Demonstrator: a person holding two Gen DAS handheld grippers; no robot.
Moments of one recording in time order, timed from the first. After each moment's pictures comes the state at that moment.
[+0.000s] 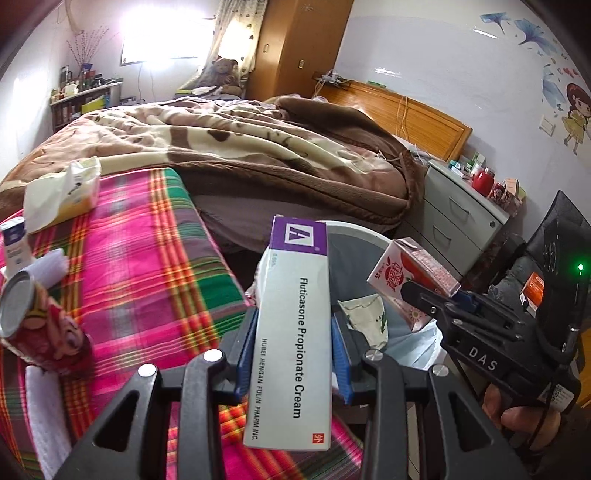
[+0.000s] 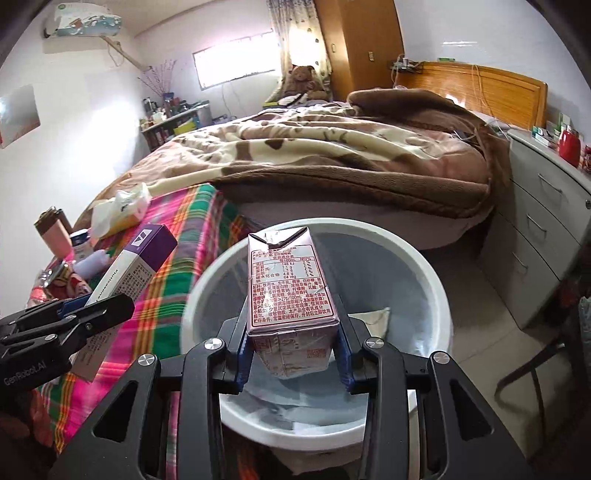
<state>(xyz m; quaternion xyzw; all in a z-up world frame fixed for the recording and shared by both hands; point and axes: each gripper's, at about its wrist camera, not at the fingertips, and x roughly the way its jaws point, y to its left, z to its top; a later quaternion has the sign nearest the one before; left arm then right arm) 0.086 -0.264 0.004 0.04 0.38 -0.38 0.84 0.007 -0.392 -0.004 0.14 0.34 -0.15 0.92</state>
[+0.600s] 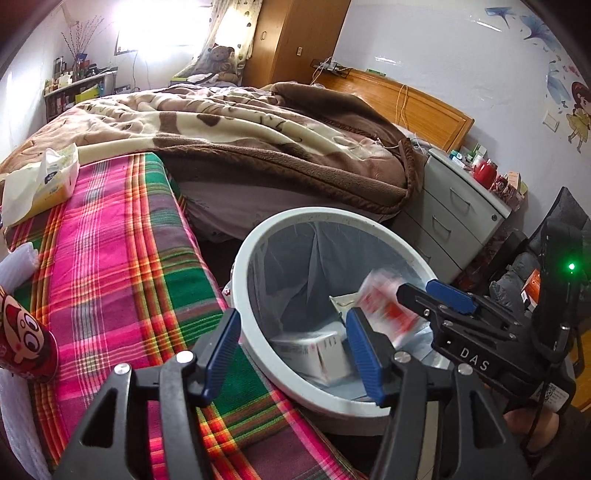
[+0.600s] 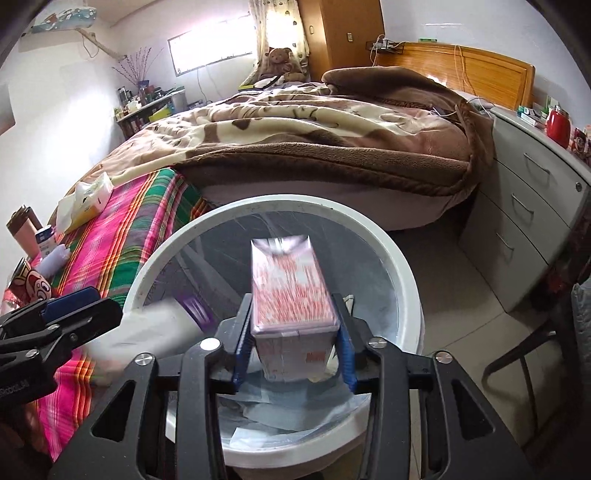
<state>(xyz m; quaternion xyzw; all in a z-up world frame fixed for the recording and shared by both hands) 0.089 -0.289 -0.011 0.04 0.40 -0.38 0.83 0.005 -0.422 -0.024 0.15 0.37 -0.18 0.90</state>
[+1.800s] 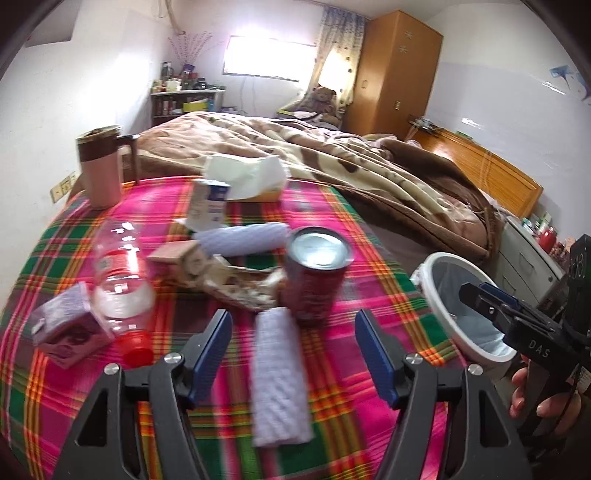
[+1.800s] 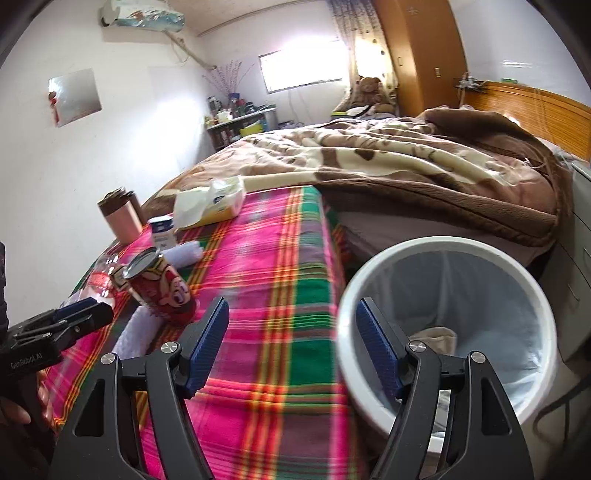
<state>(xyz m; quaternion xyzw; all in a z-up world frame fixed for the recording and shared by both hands) 0.101 -0.060 0.011 -0.02 0.35 -0.21 0.91 0.039 -0.296 0.007 0.12 0.31 -0.02 0.94</state>
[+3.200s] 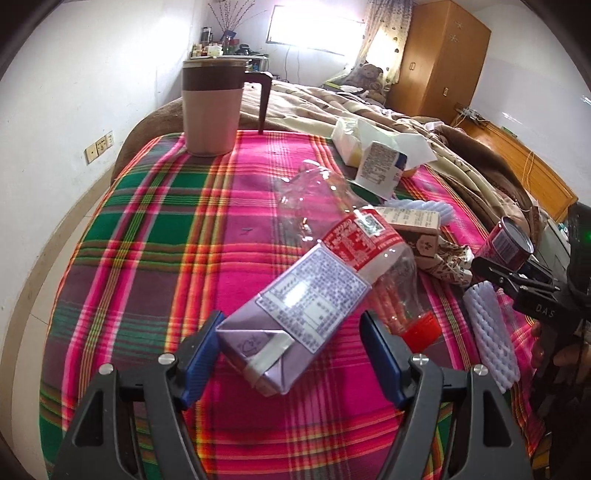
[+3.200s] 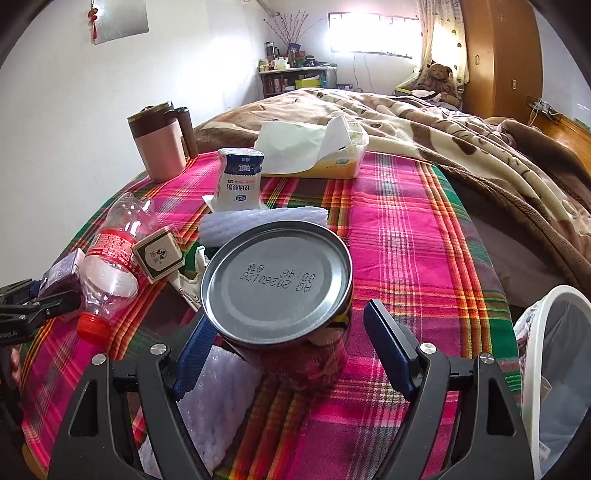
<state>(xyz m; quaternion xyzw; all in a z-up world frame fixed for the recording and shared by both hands) 0.170 0.095 -0.035 -0.01 0.42 -0.17 0.89 0.140 -0.166 -0.022 0.03 0.39 0.04 0.92</state>
